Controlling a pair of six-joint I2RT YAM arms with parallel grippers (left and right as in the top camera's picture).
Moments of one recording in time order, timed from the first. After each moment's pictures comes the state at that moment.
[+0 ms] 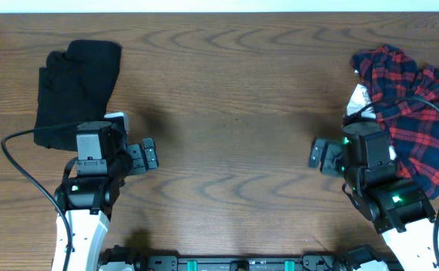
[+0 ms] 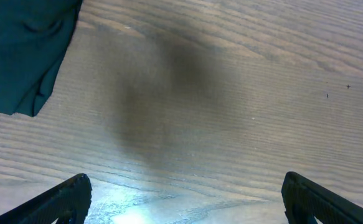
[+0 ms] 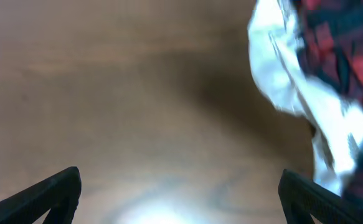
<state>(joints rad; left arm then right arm) 0.02 0.97 0.73 -0.69 0.09 -0.17 0.30 0.93 0.84 -0.77 0.19 0.41</state>
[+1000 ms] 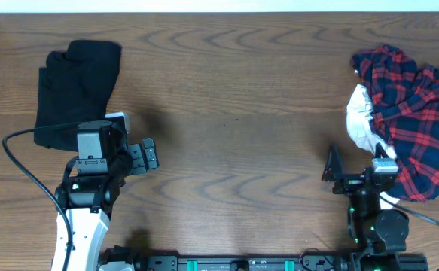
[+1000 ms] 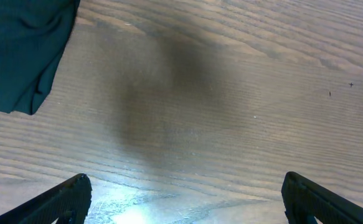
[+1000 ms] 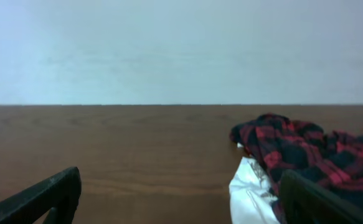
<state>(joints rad) 0.02 0.98 0.73 -0.69 0.09 -0.17 0.07 0.07 0.04 0.03 0.02 0.06</state>
